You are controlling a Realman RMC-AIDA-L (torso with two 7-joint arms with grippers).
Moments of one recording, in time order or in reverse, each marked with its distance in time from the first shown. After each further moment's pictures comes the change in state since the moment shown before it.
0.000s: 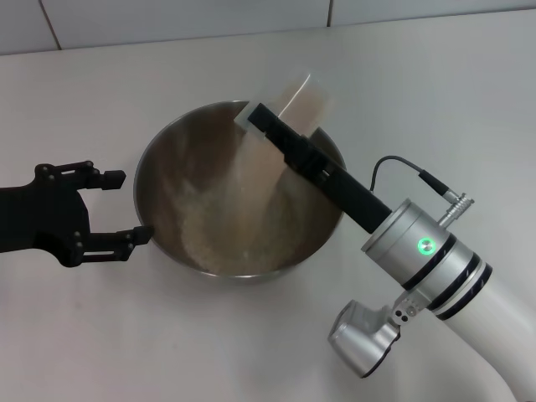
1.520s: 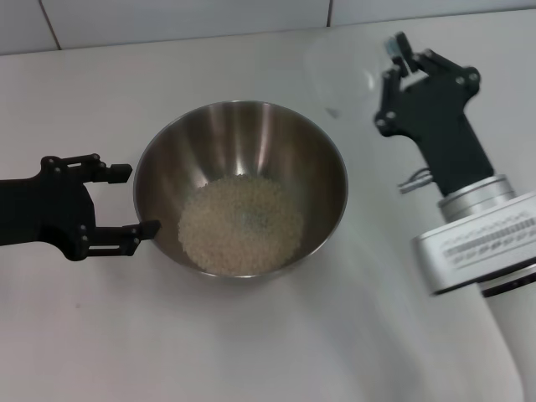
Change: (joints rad) left arm -0.018 0.000 0.006 0.013 0.001 0.008 -0.014; right arm -0.151 -0.007 0.231 0.112 0.158 -0.040 1.484
